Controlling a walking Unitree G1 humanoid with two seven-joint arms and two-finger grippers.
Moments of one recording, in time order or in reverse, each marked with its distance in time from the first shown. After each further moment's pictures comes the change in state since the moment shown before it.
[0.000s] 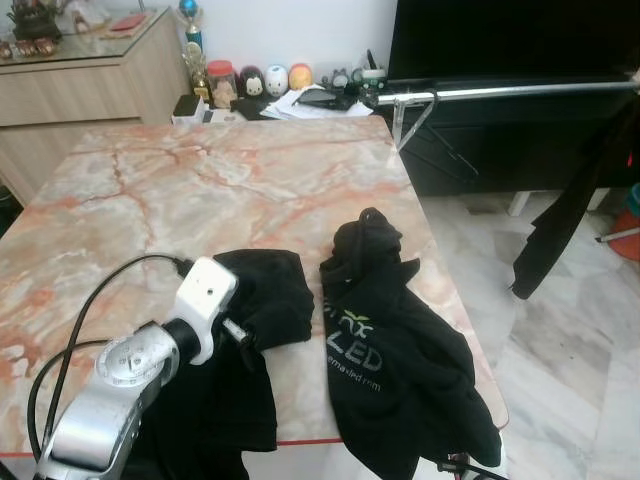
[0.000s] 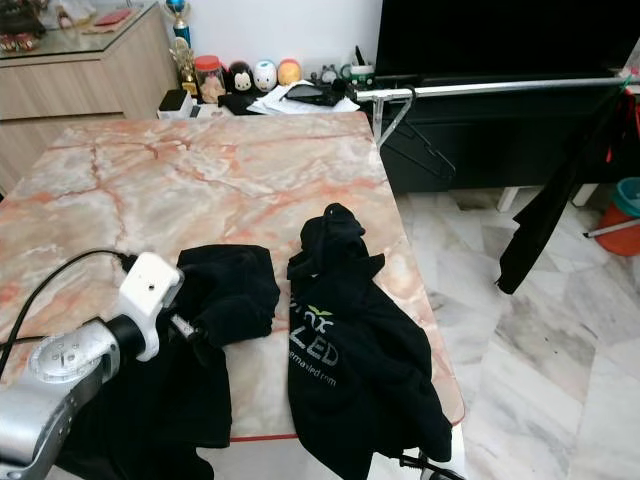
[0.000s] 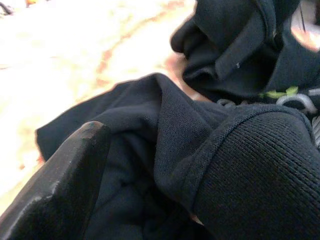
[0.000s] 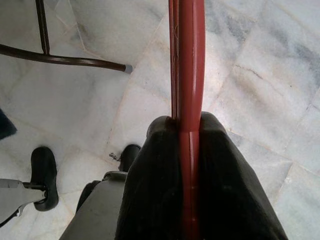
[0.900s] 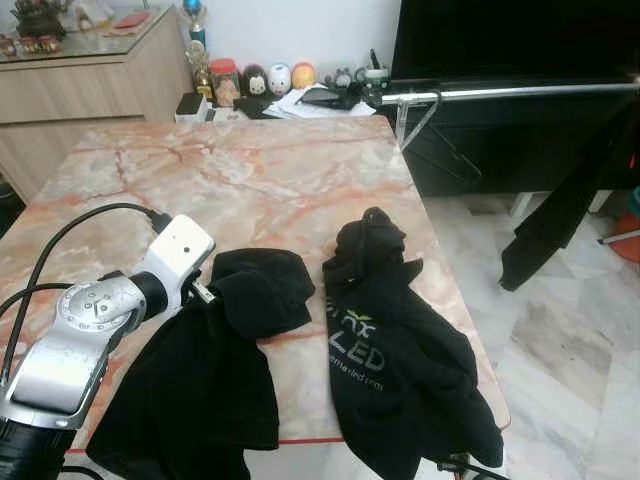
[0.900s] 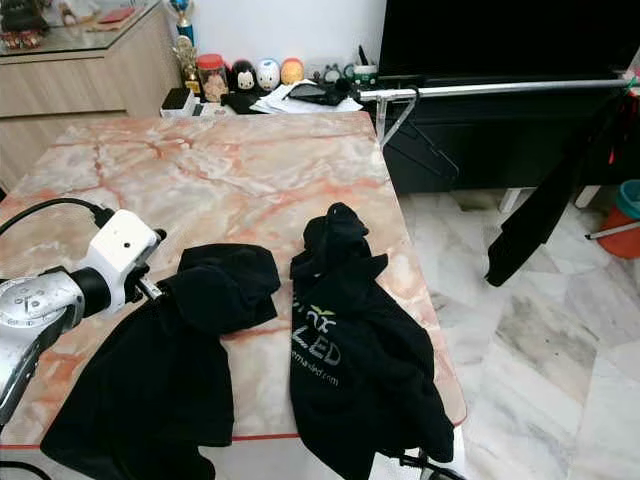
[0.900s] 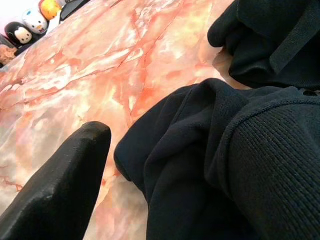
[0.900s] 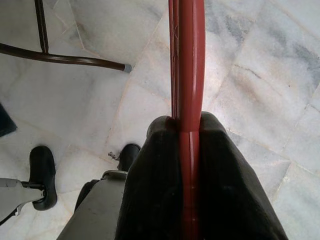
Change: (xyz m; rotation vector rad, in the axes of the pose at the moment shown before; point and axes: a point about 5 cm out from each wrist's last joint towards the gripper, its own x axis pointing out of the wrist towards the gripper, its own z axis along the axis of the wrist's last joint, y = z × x) left arm 0.008 0.047 0.038 0.247 0.105 -0.020; right arm 0.000 0.000 0.000 -0.001 0.000 -0.001
